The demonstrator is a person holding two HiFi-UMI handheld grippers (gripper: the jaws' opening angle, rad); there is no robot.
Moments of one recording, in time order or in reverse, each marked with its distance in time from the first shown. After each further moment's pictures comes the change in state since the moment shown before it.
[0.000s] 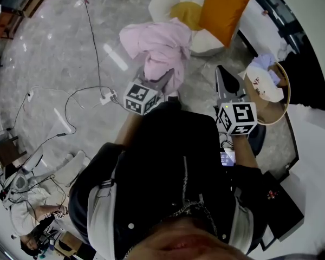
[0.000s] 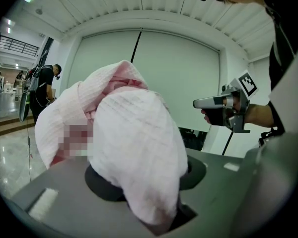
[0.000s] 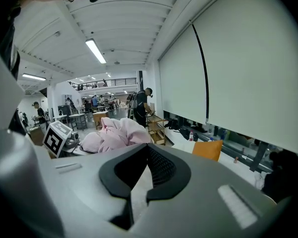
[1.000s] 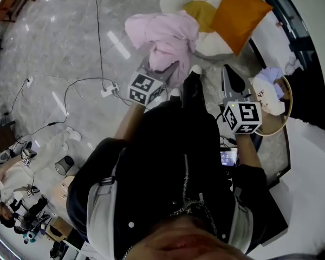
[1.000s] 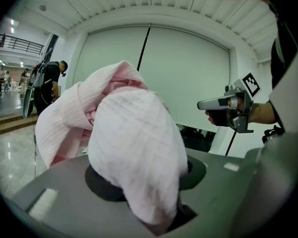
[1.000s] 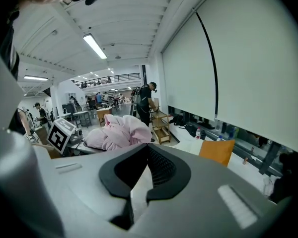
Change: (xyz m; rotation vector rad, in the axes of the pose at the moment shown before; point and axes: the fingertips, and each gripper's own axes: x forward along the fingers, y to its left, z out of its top) left arm 0.031 0.076 0.012 -0.017 0.023 0.051; right arm 0.079 -0.009 0.011 -0.005 0.047 0.059
